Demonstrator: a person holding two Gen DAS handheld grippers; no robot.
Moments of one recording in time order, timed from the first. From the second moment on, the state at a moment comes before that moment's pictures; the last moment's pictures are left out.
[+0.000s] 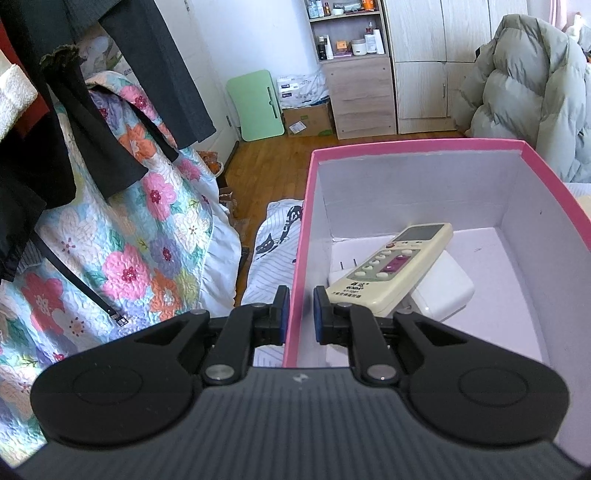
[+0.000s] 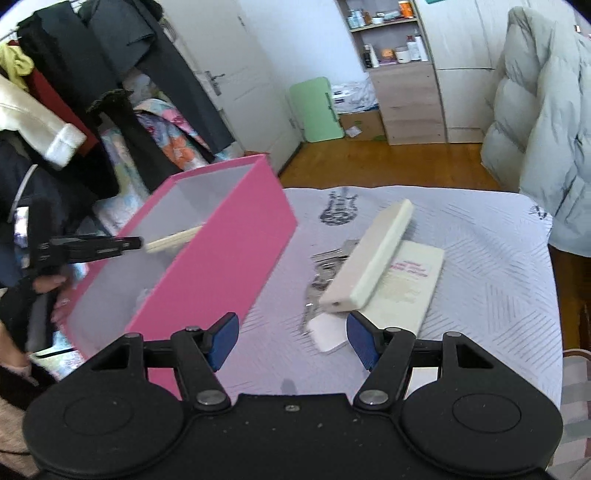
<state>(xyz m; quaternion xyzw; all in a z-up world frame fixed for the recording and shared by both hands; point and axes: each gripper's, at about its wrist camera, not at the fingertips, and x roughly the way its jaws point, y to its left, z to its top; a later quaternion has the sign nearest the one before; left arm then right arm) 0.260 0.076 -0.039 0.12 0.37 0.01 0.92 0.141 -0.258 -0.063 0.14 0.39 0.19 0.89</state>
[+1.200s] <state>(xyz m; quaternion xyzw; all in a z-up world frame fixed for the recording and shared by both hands) 0.257 0.072 -0.036 0.12 0.37 0.01 0.92 0.212 -0.194 -0.082 0.01 0.41 0.09 0.91</state>
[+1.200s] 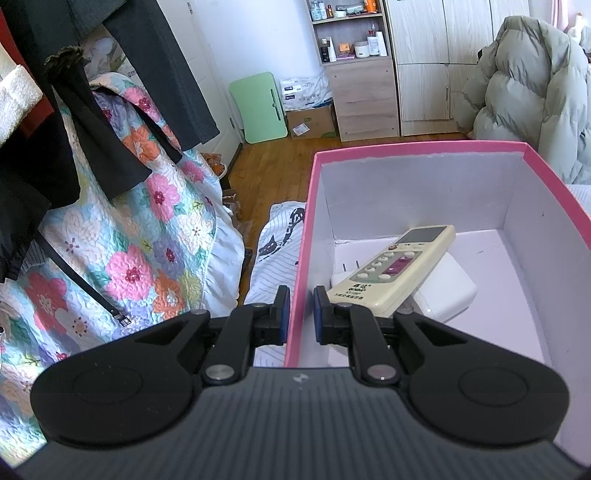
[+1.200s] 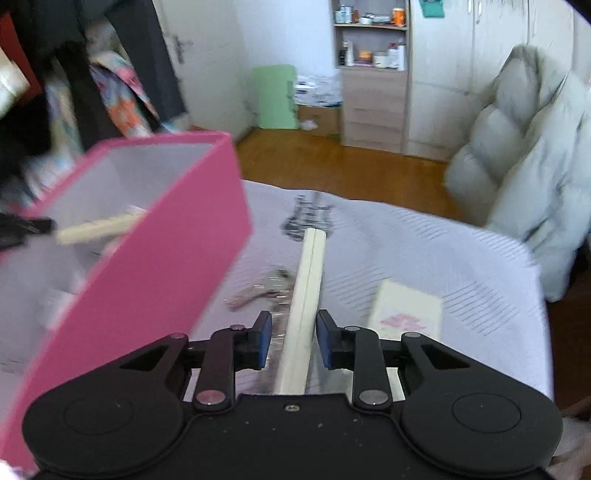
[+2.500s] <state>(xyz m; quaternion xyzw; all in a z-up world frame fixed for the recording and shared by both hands) 0.254 0.073 -0.035 0.10 0.35 0.00 0.93 0.223 0.002 -0.033 -0.32 0.28 0.30 0.85</state>
